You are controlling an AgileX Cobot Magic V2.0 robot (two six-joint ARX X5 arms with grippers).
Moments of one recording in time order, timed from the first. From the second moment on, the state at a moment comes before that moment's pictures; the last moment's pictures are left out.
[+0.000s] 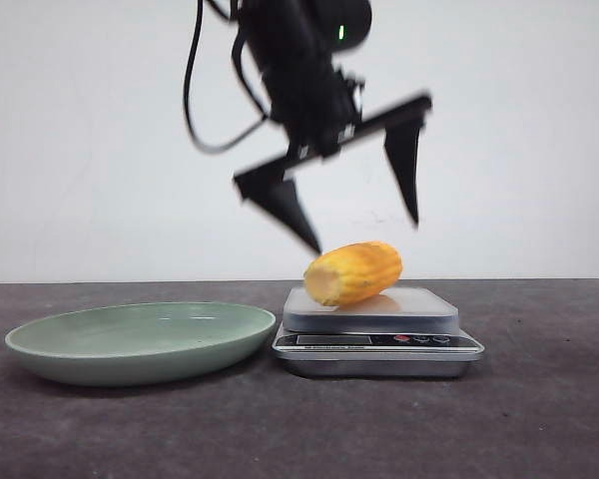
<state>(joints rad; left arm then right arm) -0.74 2.05 1.91 -0.91 0.13 -0.40 0.17 0.76 0.98 -0.82 -0.28 0.07</state>
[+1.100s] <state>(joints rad) -0.71 1.80 3.11 -1.42 -0.10 -0.11 0.17 0.76 0.98 -0.93 -0.28 0.03</state>
